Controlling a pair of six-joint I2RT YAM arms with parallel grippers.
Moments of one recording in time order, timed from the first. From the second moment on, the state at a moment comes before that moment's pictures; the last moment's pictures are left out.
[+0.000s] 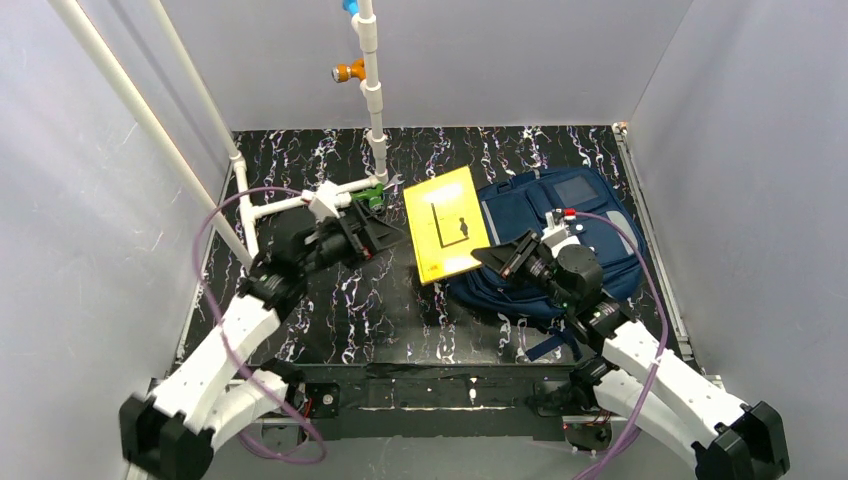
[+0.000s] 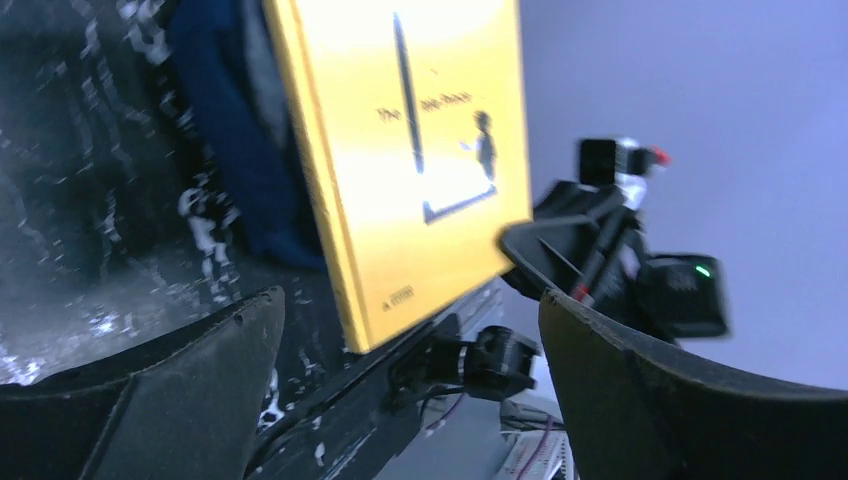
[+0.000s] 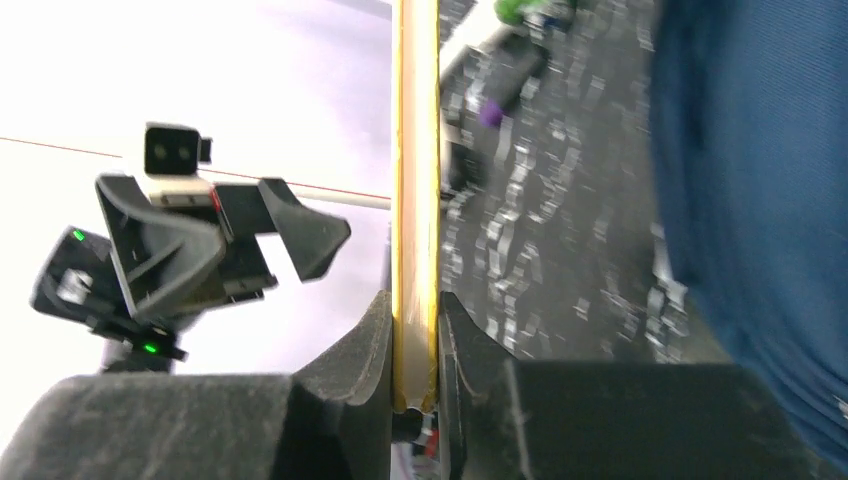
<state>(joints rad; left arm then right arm) -0.46 1.00 0.75 -0.18 0.40 -0.98 0.62 0.72 0.43 0.09 -0.17 1.12</state>
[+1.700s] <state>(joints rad) -0.41 0.67 0.78 -0.75 -0.02 -0.80 1.00 1.60 1.21 -0.70 0.62 0.39</state>
